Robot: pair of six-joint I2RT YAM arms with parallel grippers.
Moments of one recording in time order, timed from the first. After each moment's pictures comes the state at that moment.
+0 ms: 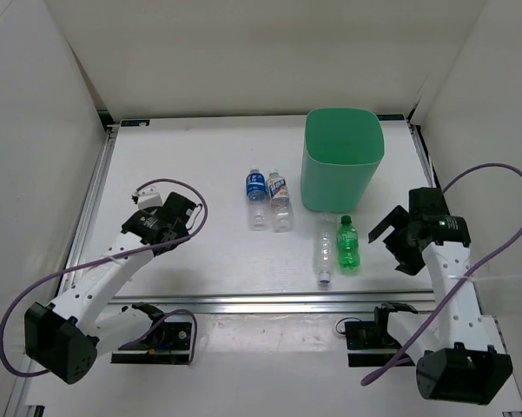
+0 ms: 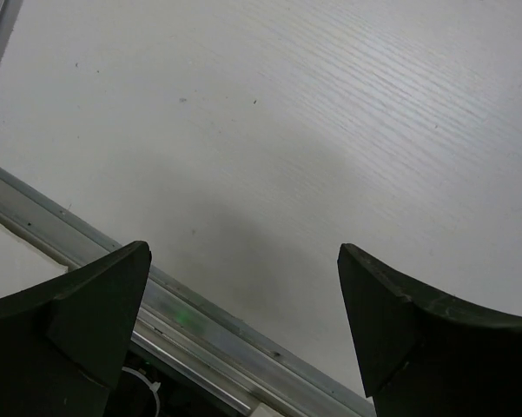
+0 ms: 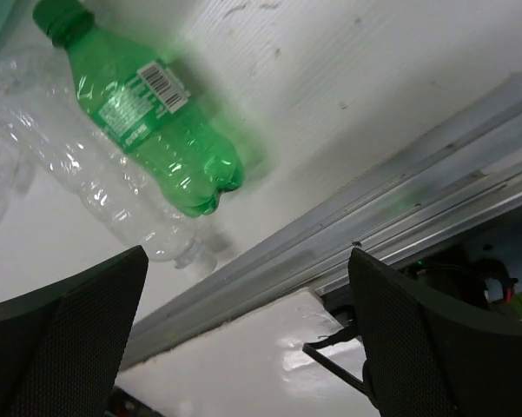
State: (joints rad) left arm -0.48 1.08 0.92 -1.08 -0.67 -0.88; right arm -0.04 0.93 0.95 -1.21 0.04 0.73
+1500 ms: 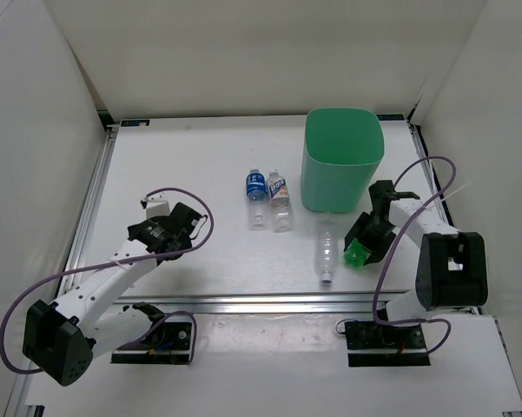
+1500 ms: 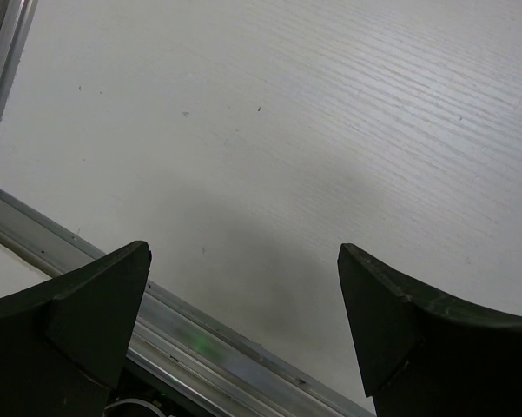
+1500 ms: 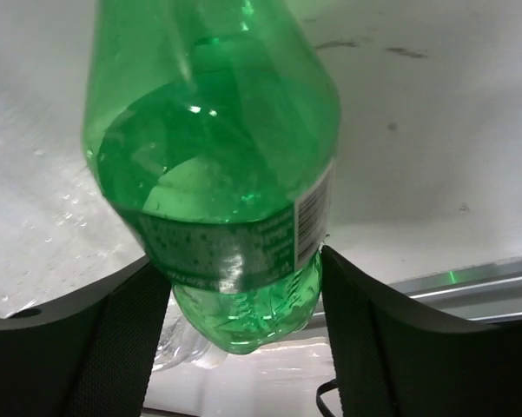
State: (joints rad) left arm -0.55 1.05 0.79 -0.97 -0.75 -0.81; right arm 0.09 1.50 0.87 -0.87 -0.10 0.67
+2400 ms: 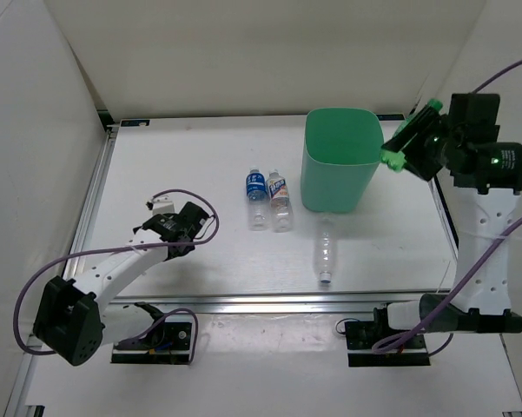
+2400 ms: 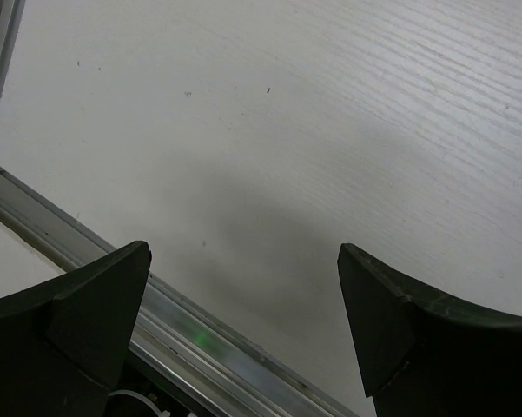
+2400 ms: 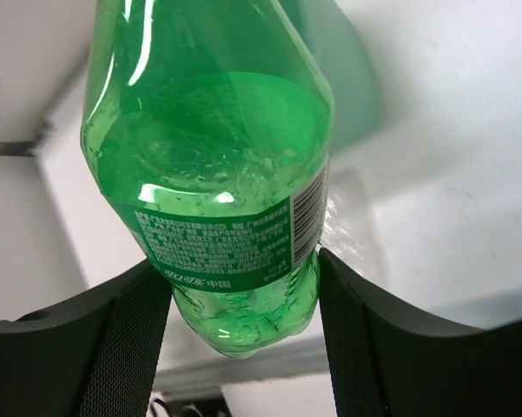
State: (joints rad) left arm -0.55 1.18 0.79 -0.98 -0.75 -0.87; right arm 0.02 1.32 1.90 -1.34 -0.08 0.68
